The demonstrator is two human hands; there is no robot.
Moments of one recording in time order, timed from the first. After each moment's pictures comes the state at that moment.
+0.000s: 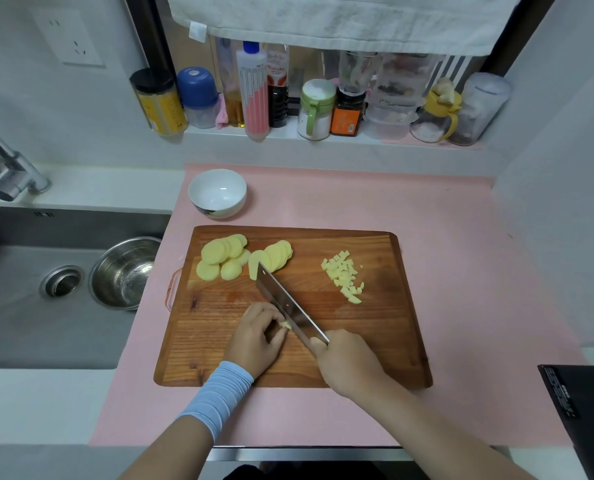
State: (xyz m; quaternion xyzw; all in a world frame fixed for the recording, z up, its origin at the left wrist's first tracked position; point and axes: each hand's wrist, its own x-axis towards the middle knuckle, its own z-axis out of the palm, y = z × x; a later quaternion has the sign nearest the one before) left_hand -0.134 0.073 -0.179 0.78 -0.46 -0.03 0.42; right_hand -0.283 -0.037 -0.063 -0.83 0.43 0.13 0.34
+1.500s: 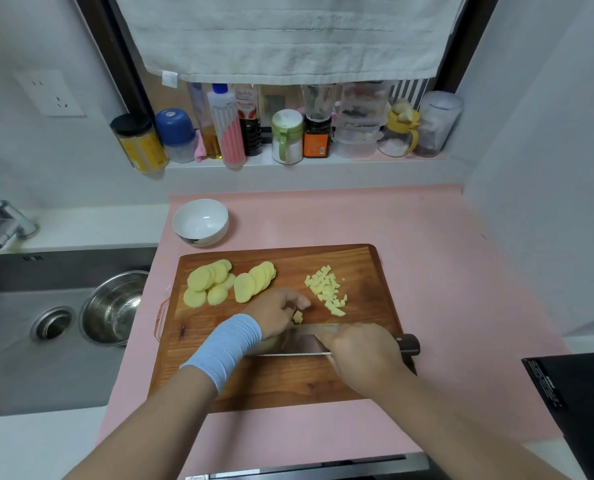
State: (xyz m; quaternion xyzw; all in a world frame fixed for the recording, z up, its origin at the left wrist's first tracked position) left_hand -0.114 -0.009 -0.086 0.78 -0.46 -0.35 0.25; right_hand -0.316 -0.084 -0.055 -0.99 0.15 0.02 -0.03
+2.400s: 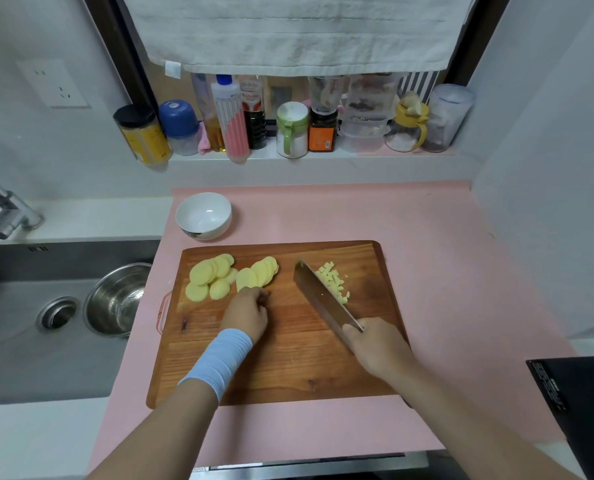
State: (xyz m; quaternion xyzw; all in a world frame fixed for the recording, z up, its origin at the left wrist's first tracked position) left_hand -0.102 0.018 -0.124 0.89 -0.30 -0.20 0.27; right_hand -0.318 -0.103 -0.055 -0.81 0.47 0.08 0.34
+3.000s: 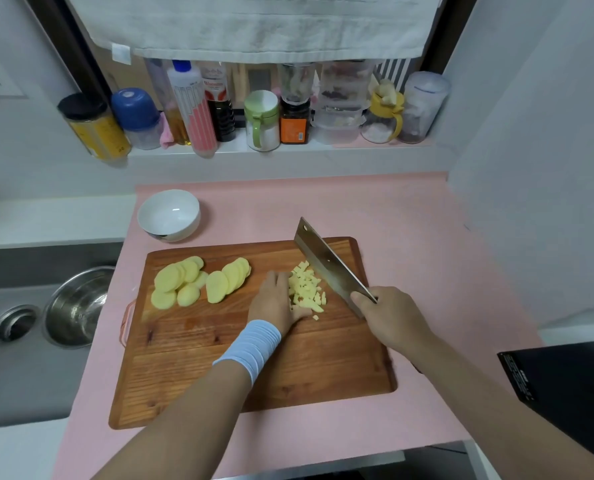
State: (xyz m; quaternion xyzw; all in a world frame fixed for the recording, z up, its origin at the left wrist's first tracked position) left_hand -0.146 -0.067 -0.136 0.87 -0.42 -0.17 0.20; right_hand -0.335 -0.167 -0.026 -0.80 0.49 0.00 0.35
